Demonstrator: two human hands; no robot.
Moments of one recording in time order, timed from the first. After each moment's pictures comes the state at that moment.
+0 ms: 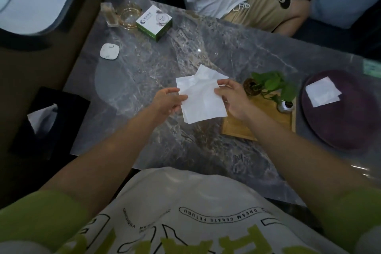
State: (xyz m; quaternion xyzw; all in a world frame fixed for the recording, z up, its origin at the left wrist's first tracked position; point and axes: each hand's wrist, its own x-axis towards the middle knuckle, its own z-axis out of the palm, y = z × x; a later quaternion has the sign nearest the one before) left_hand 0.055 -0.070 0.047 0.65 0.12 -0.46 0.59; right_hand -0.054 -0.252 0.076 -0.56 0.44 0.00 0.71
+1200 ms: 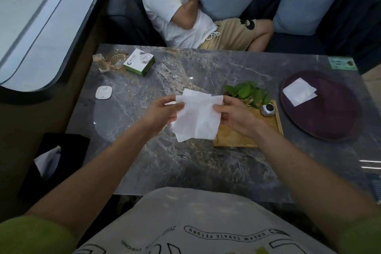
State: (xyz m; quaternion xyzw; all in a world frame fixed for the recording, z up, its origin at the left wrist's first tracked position) left_hand 0.038 -0.082 0.131 0.65 -0.11 -0.46 0.59; right_hand -0.119 -0.263 0.130 -0.51 0.34 -0.03 0.79
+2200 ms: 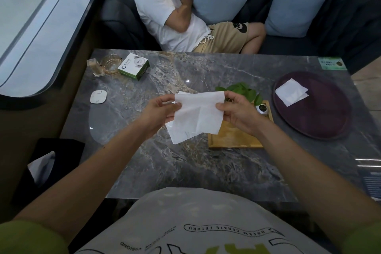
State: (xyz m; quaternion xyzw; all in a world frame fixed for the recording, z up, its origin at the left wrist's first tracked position) left_hand 0.028 -0.089 0.151 0.61 -0.14 -0.46 0.62; right_hand -0.140 -0.279 0.153 -0.54 0.28 -0.06 0.79
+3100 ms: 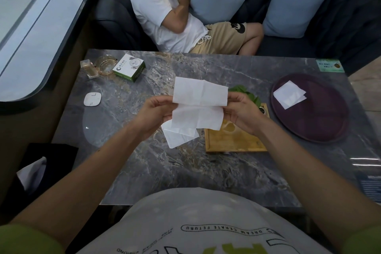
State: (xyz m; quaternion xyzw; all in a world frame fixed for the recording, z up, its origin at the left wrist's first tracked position) left_hand 0.039 -0.102 0.145 0.57 -0.16 -0.47 0.65; right_hand -0.135 -0.296 0.157 -0.55 0.27 -0.08 0.79
